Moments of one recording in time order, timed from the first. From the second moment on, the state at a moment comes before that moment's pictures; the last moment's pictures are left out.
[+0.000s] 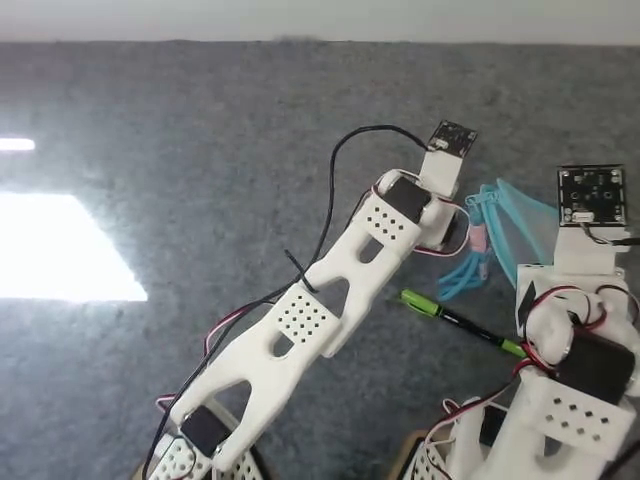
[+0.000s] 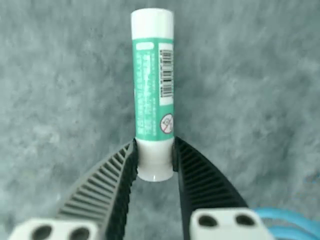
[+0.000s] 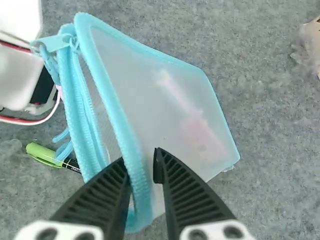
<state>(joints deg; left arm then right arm) 36.3 83.6 -93.1 96.4 20.4 18.9 -60.3 34.7 82.6 19.3</state>
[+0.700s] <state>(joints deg) 27.8 52.9 -41.0 98.2 8.9 18.9 -60.3 34.7 82.6 20.7</state>
